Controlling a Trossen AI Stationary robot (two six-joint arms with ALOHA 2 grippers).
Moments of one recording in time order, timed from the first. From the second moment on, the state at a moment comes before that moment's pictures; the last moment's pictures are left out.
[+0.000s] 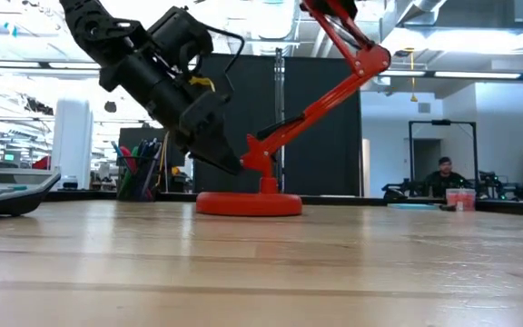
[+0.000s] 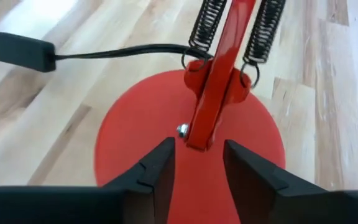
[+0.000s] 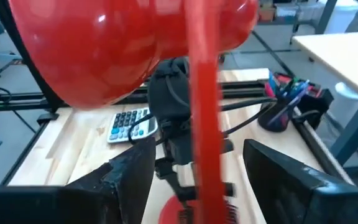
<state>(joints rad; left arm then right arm) 0.09 1.56 0.73 0.19 -0.15 -0.16 -0.18 1.25 1.20 -0.24 -0.13 -0.03</state>
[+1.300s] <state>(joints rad) -0.01 0.27 0.63 -0.48 -0.24 -0.07 0.25 0.67 0.99 -0.48 0.43 0.04</state>
